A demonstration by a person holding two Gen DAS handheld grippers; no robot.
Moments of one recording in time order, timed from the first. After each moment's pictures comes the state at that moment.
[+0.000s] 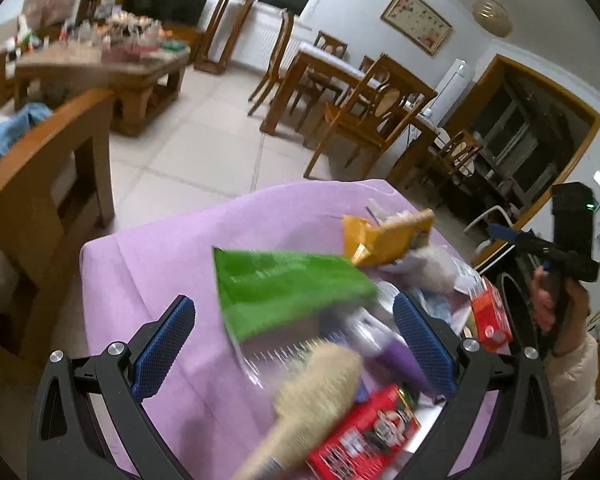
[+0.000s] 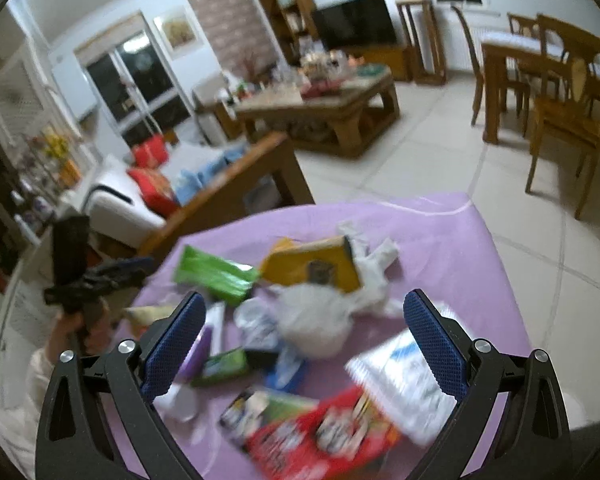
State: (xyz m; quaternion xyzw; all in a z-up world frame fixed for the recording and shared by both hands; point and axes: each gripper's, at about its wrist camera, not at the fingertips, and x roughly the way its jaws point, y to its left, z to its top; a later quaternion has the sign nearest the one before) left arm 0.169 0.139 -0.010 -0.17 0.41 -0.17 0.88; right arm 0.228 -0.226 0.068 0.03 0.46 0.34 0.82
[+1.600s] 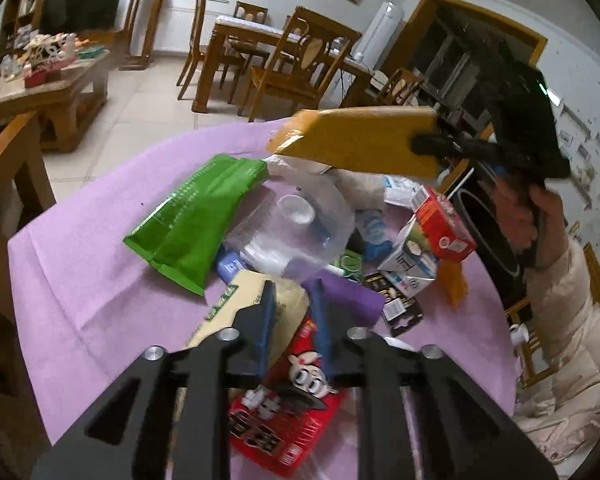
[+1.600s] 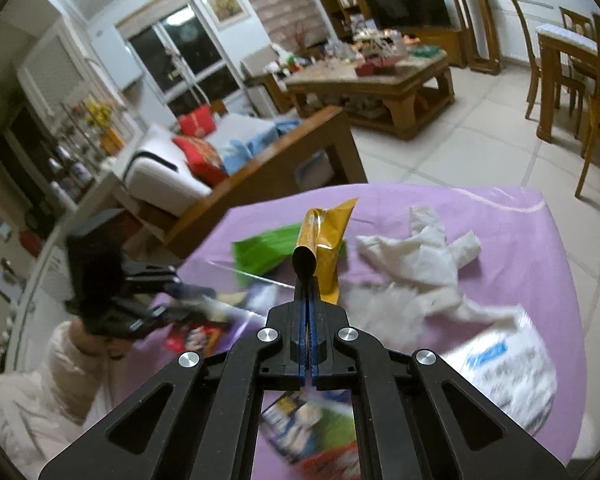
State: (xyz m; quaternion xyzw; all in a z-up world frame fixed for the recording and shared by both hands) left arm 0.123 0.069 -0.013 -0.08 0.42 -0.28 0.86; right arm 0.200 -0.183 0.043 0.03 0.42 0.43 0.80
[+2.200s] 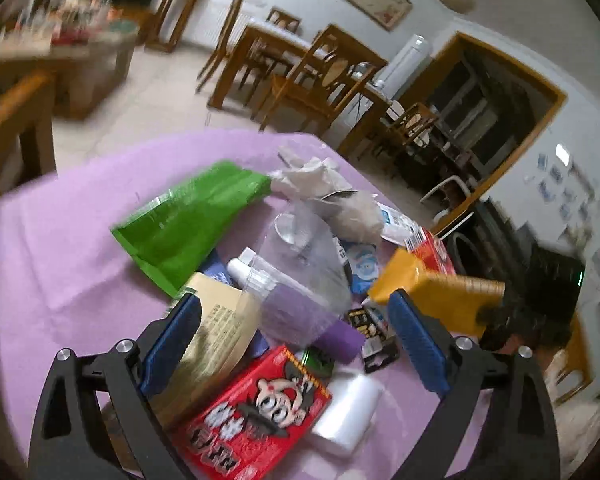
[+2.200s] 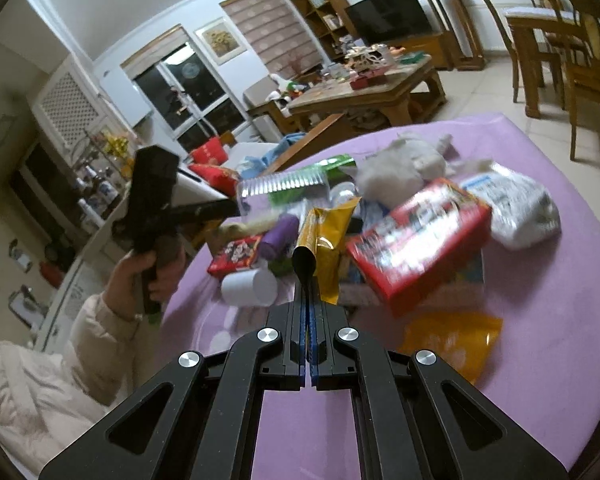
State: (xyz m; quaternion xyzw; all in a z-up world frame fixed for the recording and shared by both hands) left arm 0.145 0.070 -0.024 -0.19 0.43 -0.26 0.84; right arm 0.072 -0.276 -0.004 0.09 0.40 0.42 0.81
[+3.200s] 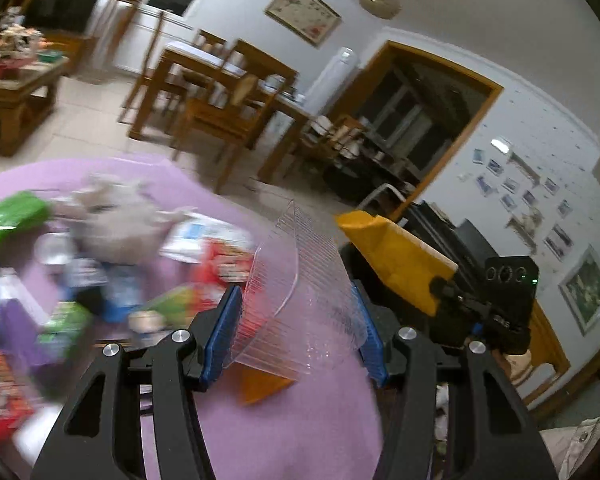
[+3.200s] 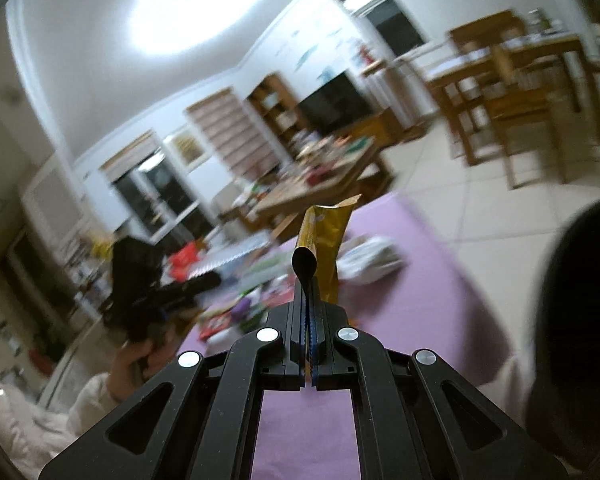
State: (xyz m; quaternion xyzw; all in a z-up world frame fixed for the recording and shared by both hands) left arm 0.089 -0.117 0.026 -0.18 0.35 -0.38 0.84; right arm -0.003 -0.507 0.049 0.22 0.26 0.29 0.89
